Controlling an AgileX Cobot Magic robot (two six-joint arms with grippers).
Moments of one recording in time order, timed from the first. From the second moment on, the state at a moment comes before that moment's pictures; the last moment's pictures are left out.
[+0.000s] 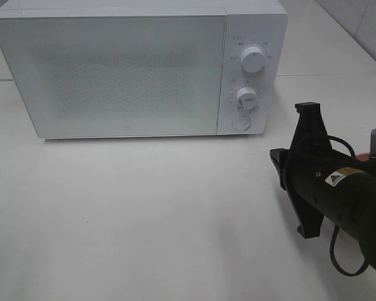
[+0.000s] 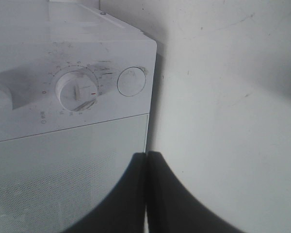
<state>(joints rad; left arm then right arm) 0.04 0.00 -0.50 -0.11 1.04 0.07 0.81 1.59 -0.35 0.89 -0.88 1.16</state>
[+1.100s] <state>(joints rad) 0.04 0.00 -0.50 -0.11 1.04 0.07 0.59 1.95 -0.67 0.65 -0.87 1.30</state>
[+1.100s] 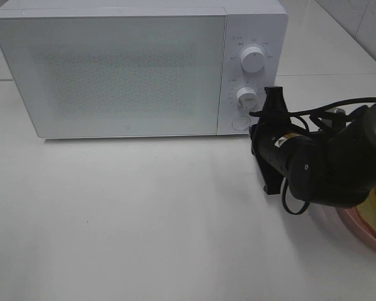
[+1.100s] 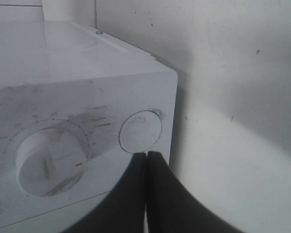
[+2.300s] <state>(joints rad) 0.04 0.00 -0.50 -0.11 1.04 0.07 0.51 2.09 -0.89 0.65 -0.74 1.29</state>
